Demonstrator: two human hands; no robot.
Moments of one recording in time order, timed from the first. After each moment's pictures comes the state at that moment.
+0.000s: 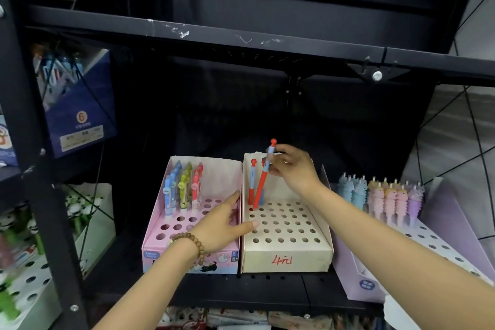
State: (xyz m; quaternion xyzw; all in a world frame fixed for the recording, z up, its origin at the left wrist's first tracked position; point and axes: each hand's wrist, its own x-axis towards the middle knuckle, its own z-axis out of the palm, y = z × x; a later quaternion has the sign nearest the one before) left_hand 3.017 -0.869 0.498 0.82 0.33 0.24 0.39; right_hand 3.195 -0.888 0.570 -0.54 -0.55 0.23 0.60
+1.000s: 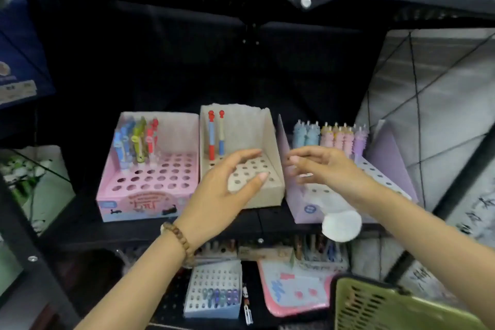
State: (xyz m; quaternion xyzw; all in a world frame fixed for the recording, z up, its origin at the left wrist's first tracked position) left_hand 3.045 -0.985 0.520 0.81 0.21 0.39 0.38; right_hand 3.256 -1.050 0.544 -0.61 -0.52 0.31 0.50
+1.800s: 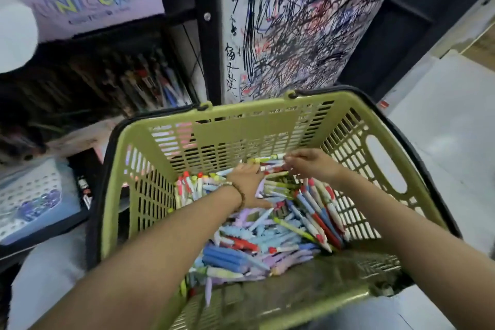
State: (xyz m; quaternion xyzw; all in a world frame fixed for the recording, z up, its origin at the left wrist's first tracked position) left_hand 3.345 -1.224 0.177 0.97 -0.05 -0.24 0.06; right_hand 3.433 -1.390 0.263 -0.79 -0.14 0.40 0.43
